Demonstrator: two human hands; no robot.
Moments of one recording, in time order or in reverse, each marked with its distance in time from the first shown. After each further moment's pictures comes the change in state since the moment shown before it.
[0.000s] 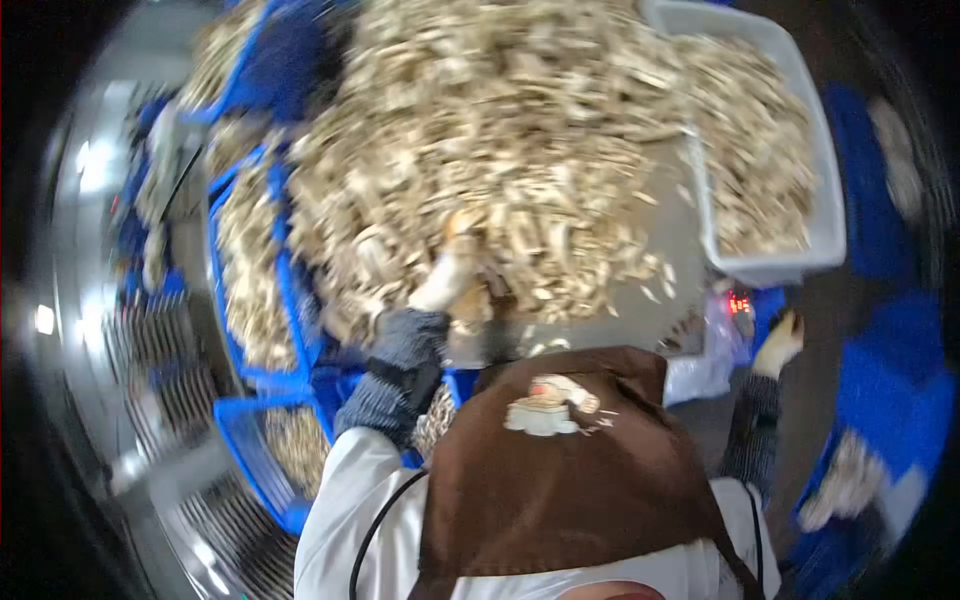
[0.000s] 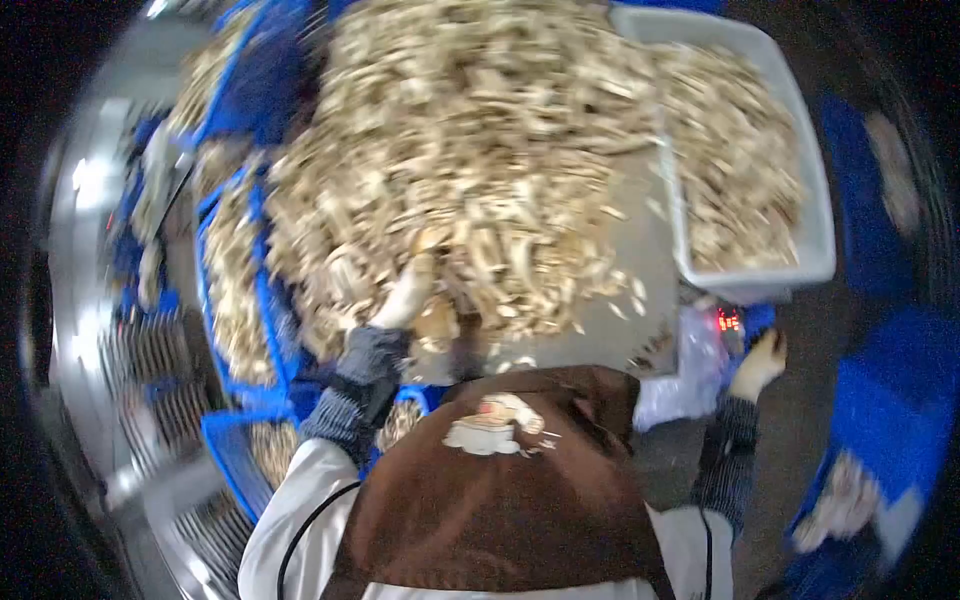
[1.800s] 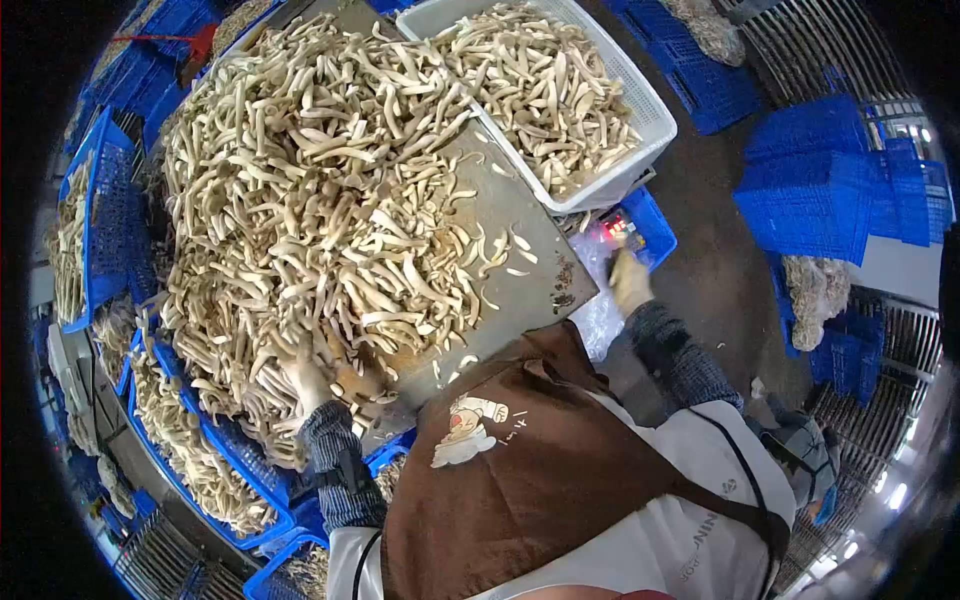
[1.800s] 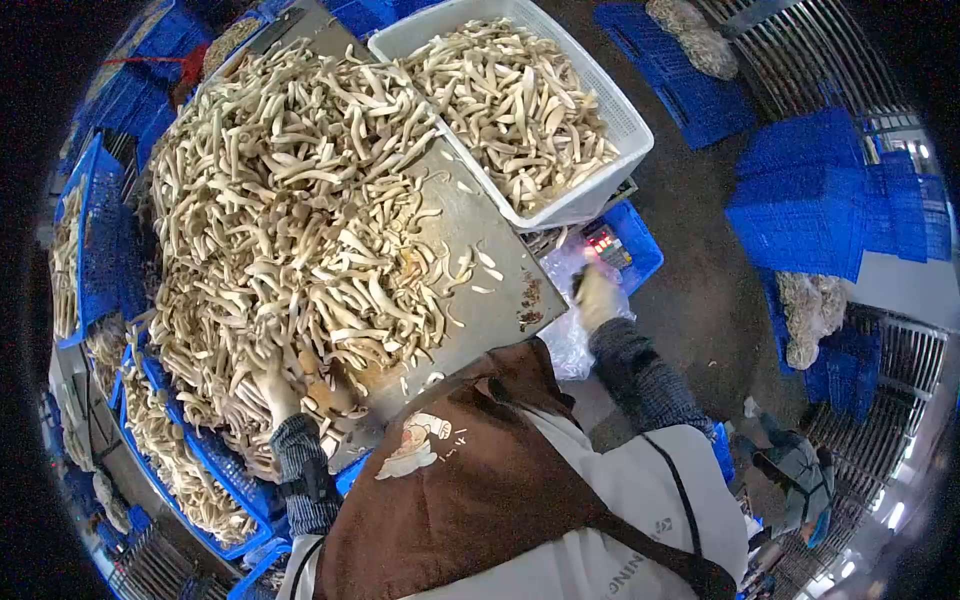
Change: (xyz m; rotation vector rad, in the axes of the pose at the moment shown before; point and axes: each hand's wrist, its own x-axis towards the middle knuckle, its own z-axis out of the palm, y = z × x) left_hand 0.004 0.013 -0.040 -0.823 0.356 -0.339; right_hand -0.094 0.004 0.015 0.191 -0.179 0.608
